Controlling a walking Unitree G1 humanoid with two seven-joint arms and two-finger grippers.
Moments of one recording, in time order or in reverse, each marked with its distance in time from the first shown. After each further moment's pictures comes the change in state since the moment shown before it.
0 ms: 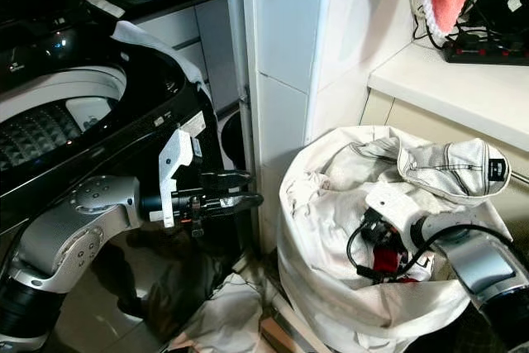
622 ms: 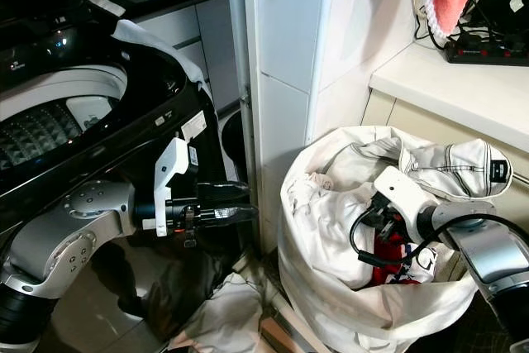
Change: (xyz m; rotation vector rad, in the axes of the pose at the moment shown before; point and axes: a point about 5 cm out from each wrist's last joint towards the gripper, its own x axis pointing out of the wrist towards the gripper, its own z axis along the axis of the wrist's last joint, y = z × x) left arm -0.006 -0.005 -0.005 -0.031 0.029 -0.047; right arm -0.012 -0.006 0.010 0.112 -0.115 0.090
